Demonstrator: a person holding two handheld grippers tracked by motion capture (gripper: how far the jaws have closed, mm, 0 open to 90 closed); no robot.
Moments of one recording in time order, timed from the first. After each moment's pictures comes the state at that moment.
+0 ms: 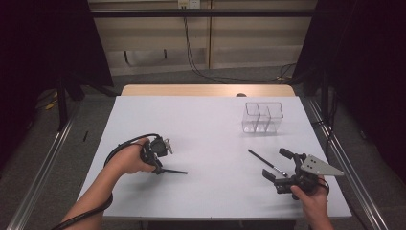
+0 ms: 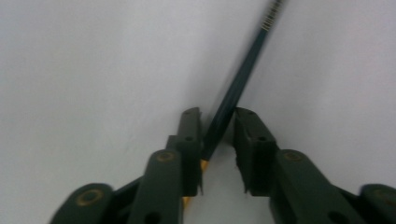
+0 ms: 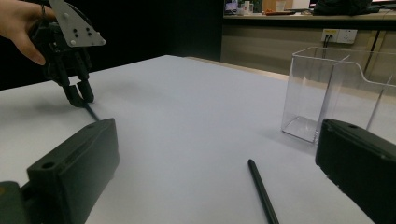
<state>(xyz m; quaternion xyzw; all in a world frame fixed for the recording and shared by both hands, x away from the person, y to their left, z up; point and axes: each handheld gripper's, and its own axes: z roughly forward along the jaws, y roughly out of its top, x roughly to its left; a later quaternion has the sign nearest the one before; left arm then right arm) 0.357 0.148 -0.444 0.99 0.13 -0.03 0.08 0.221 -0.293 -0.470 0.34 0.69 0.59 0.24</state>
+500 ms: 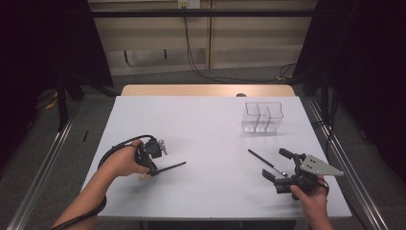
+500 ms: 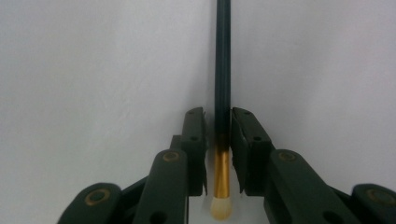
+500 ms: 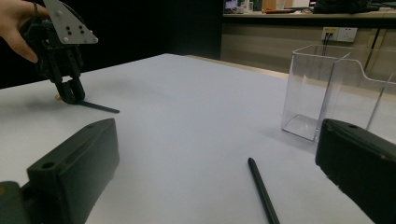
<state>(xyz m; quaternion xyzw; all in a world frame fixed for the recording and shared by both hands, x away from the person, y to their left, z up) 0.353 0.165 -0.444 0.98 0.15 -0.04 0.08 0.221 -0.293 -0.471 0.35 0.69 0.59 0.24</state>
